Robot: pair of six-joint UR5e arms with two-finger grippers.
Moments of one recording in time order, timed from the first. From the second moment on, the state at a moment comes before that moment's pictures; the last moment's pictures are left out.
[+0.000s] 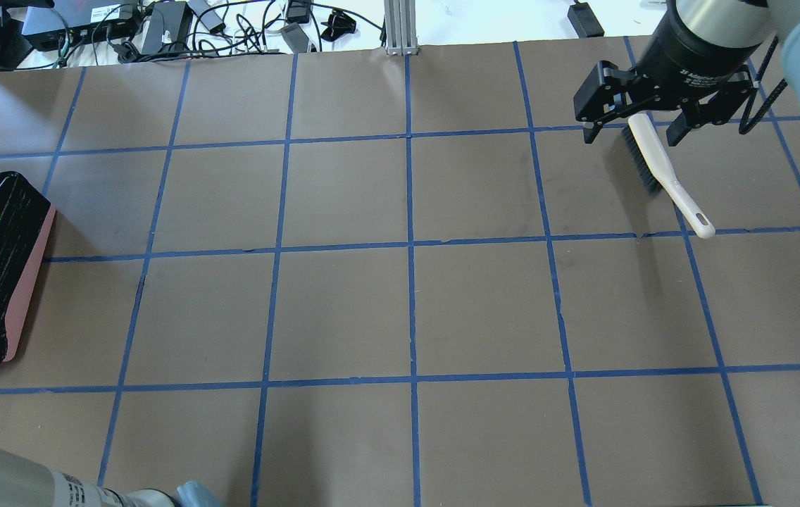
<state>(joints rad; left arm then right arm) -0.89 -1.91 -1.24 -1.14 2.08 -0.31 1.52 -1.61 1.59 -1.64 -1.52 0.02</state>
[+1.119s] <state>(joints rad) -1.14 -1.99 -1.29 -1.33 1.66 -0.80 1.52 -1.60 1.60 -1.64 -1.53 0.01</state>
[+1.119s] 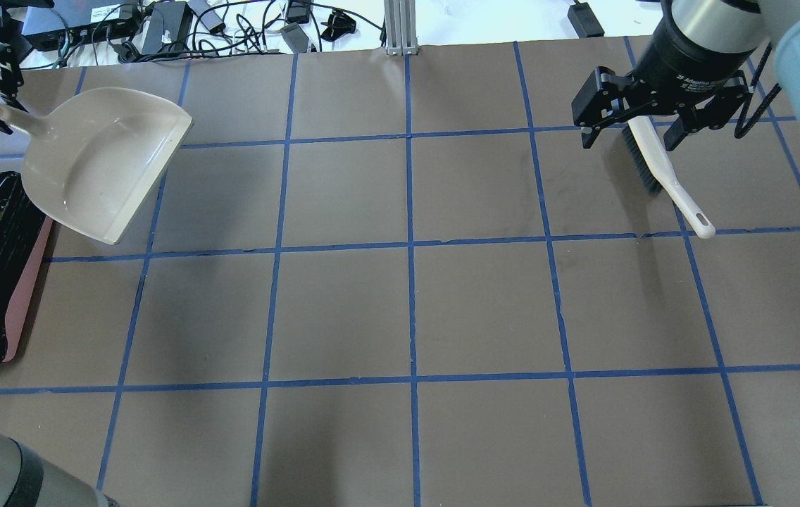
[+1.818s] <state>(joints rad) -1.23 -2.13 -1.25 -1.30 1.72 -1.19 1.52 -1.60 1.60 -1.64 -1.53 0.01</state>
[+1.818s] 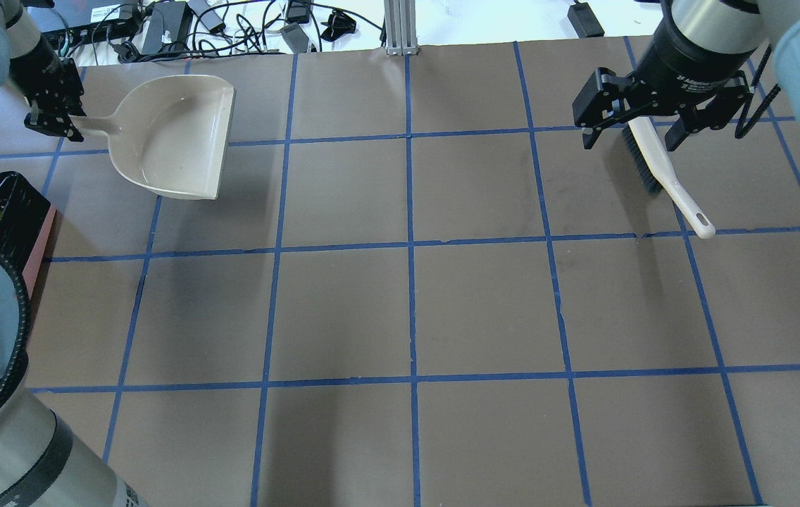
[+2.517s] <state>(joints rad) -1.32 -2.24 -1.14 -1.34 1.74 -1.37 1.52 -1.60 1.60 -1.64 -1.53 0.01</state>
